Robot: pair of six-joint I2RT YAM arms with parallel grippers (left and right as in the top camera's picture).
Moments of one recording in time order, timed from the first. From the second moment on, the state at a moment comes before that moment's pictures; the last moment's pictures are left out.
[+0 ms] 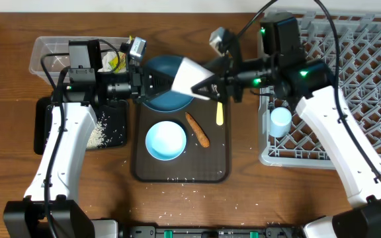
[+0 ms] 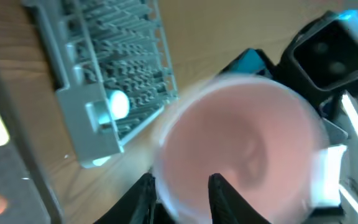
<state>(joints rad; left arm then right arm) 0.01 1.51 1.21 -0.52 1.37 -0.49 0.37 1.63 1.55 -0.69 -0.96 -0.13</state>
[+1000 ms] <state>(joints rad) -0.18 1.51 1.22 -0.74 0.27 -0.37 -0.18 1.77 1.63 -1.42 0.05 0.13</state>
